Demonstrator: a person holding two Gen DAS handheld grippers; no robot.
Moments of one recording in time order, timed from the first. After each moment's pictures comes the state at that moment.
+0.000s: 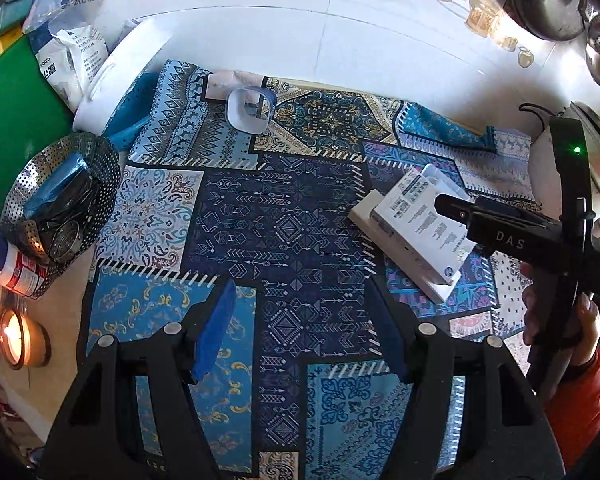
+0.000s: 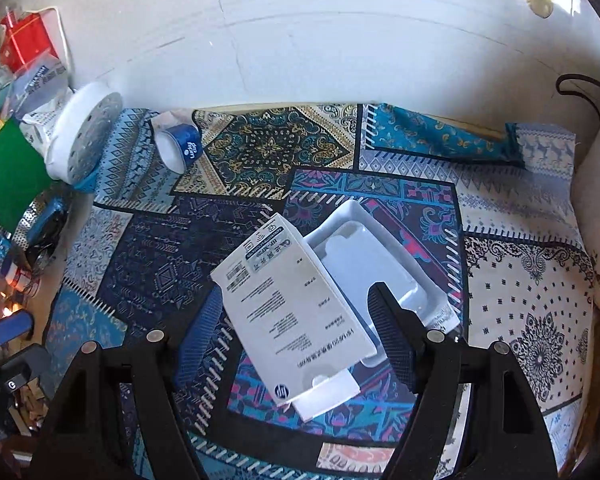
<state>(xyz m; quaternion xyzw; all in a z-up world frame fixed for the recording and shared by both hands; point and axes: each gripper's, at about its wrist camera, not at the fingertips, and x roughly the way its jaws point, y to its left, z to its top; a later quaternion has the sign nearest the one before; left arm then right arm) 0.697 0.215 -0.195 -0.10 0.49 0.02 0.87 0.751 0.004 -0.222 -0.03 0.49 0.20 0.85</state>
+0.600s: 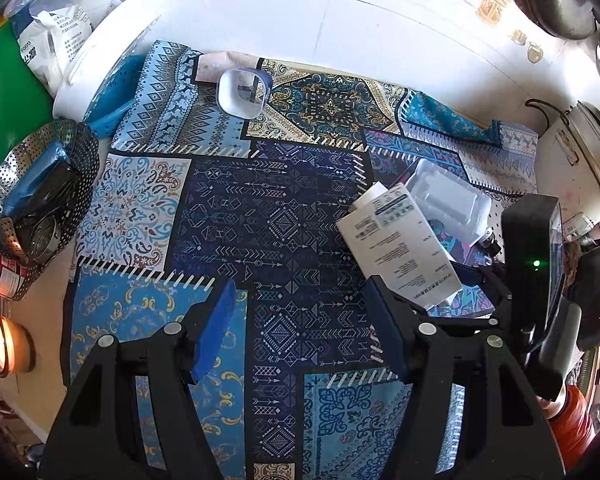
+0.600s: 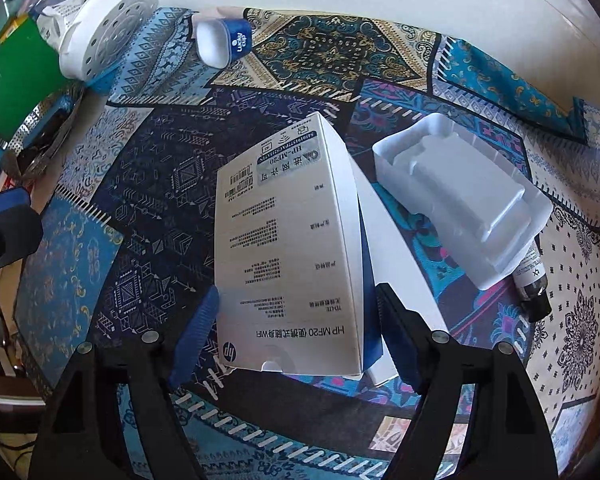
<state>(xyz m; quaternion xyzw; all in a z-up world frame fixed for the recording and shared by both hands) 0.713 0.217 -0.210 -0.12 0.51 0.01 0.85 0.703 0.051 -0.273 -0.11 0.54 0.25 0.80</state>
